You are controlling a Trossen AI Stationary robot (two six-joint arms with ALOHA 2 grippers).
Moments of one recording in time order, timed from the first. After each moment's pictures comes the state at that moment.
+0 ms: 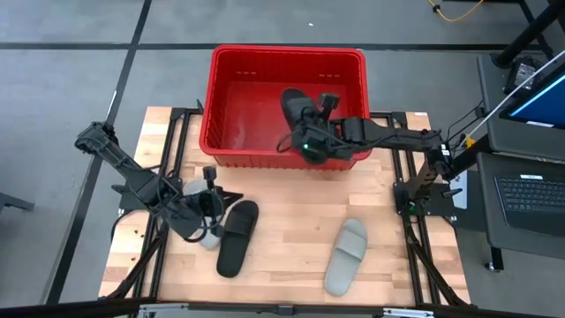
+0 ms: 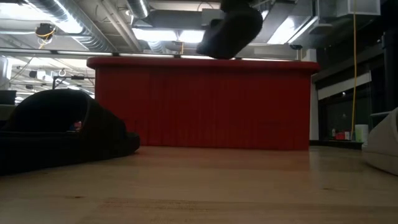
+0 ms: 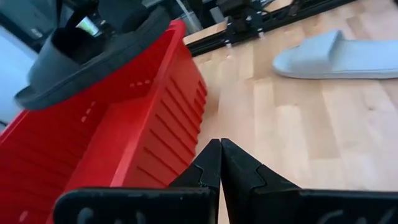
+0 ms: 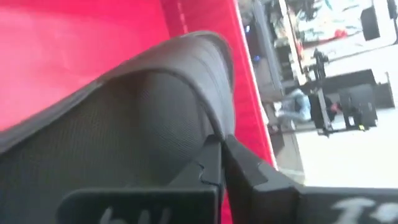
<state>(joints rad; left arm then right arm) -0.63 1.17 1.08 -0.63 -0.92 -0.13 -0.04 1.80 1.95 -1.15 0.98 -0.22</state>
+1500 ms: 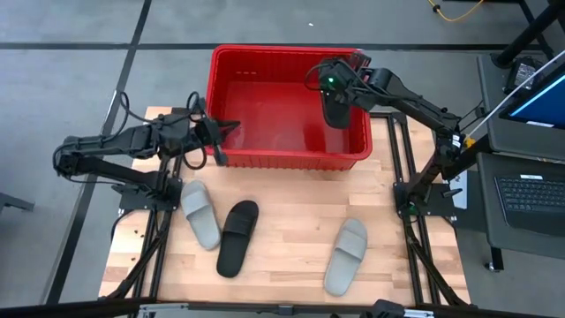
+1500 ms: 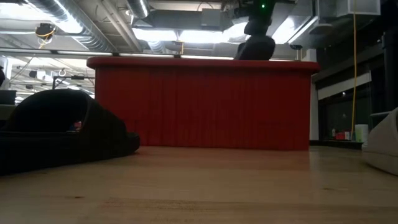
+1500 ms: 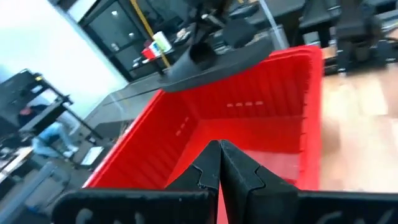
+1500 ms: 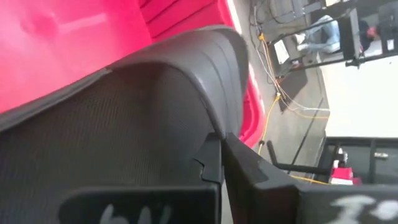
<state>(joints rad) 0.08 0.93 1.08 -0.39 -0.52 0.39 -0.46 1.71 1.94 -1.18 0.75 -0.34</state>
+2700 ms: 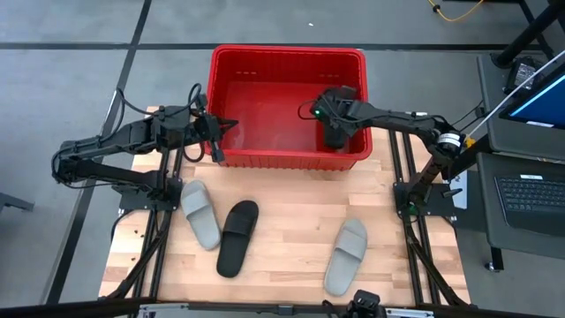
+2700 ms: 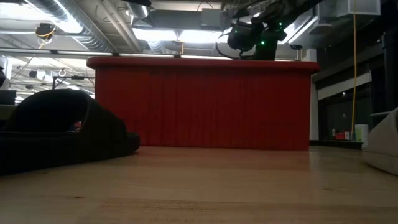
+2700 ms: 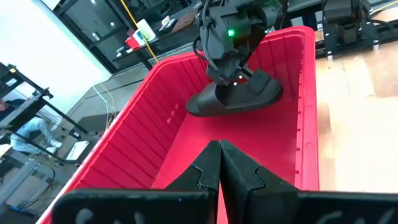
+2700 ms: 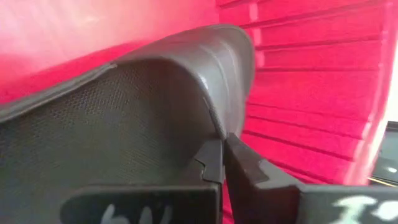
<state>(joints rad) 0.20 0.91 1.08 -0.47 -0.35 0.41 -0.50 1.71 1.32 -0.73 0.80 -0.35</state>
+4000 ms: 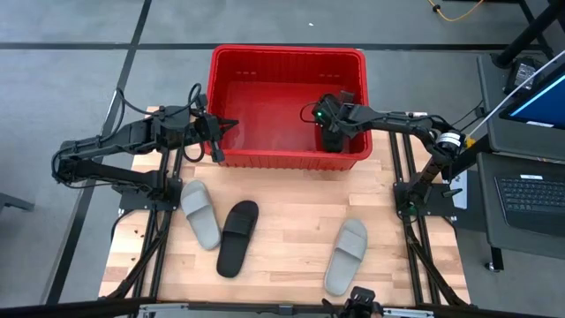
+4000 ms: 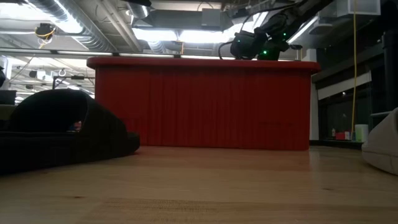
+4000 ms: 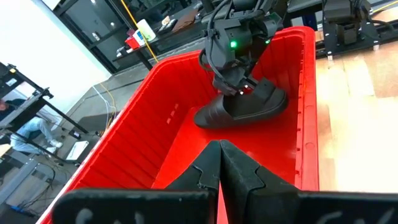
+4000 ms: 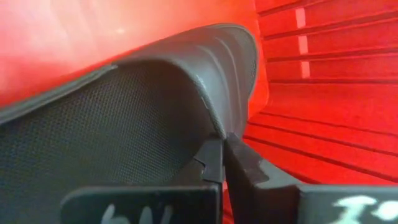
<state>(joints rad) 0.20 0.91 1.08 -0.47 -0.35 0.41 -0.53 1.71 1.22 -0.59 0.67 -0.39</state>
